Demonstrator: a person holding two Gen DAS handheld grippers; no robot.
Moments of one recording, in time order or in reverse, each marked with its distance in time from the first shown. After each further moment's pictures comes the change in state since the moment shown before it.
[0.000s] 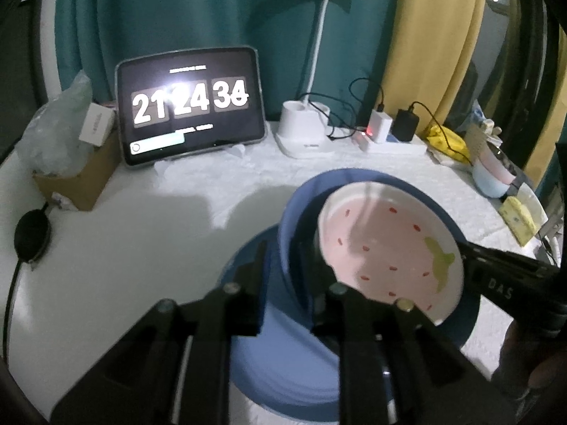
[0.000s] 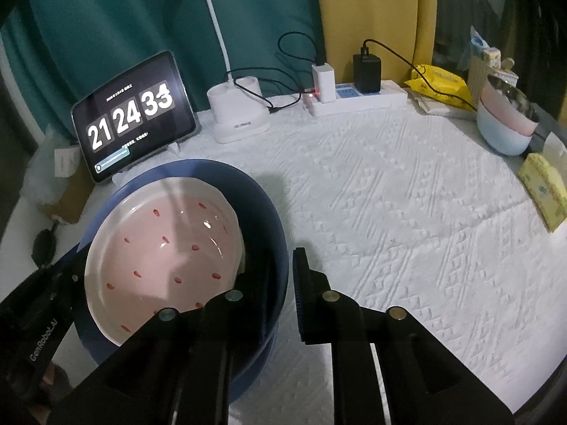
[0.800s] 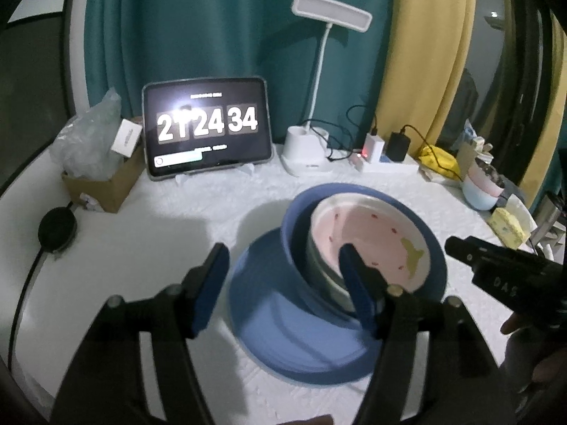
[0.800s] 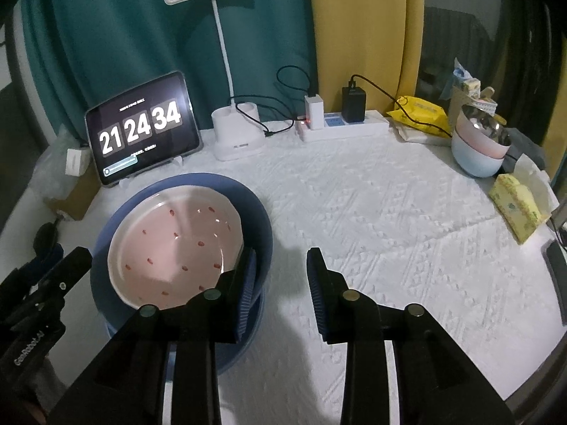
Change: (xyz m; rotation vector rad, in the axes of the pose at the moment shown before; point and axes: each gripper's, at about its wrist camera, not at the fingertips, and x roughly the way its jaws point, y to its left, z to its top) left arm -0.058 -0.003 -0.016 -0.015 -0.100 0.014; right arm -0.052 -0.001 -0.014 -0.048 -0.102 -0.042
